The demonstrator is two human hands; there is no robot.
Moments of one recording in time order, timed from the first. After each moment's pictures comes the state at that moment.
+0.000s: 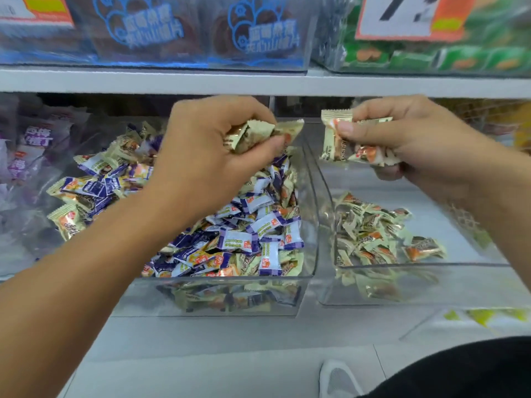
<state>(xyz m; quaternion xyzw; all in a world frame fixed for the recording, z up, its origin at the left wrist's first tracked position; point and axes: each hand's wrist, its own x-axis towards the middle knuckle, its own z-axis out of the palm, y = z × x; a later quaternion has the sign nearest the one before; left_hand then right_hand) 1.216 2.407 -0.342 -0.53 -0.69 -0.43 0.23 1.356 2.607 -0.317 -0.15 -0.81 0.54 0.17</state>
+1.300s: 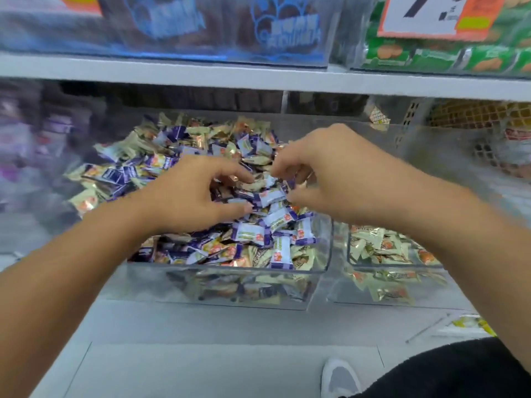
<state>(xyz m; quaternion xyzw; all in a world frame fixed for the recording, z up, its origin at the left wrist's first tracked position) 1.172 2.373 -0.381 -0.51 -0.83 -0.23 0.00 1.320 2.542 -0.331 0.00 -0.99 0.04 0.12</state>
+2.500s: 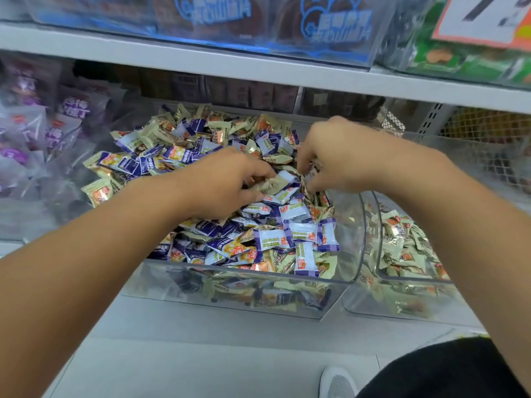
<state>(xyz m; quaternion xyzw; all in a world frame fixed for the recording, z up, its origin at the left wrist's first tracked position) 1.154 2.386 -0.386 -0.55 -0.82 -0.14 -0.01 1.263 2.552 -0.328 -0.08 -0.99 -0.06 0.00</state>
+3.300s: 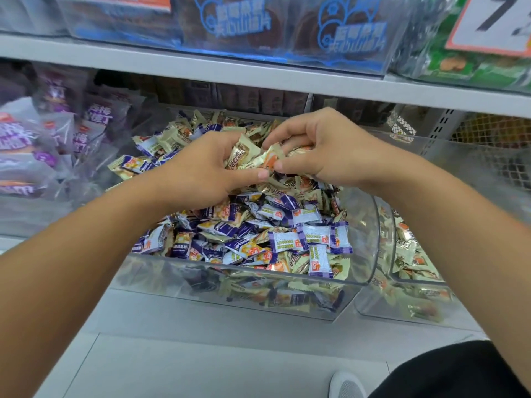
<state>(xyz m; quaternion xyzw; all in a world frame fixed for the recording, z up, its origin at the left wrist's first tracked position) 1.163 2.354 -0.365 -0.42 -0.79 -0.43 -0.11 1.249 2.536 -0.338 -0.01 -0.92 0.38 0.10</state>
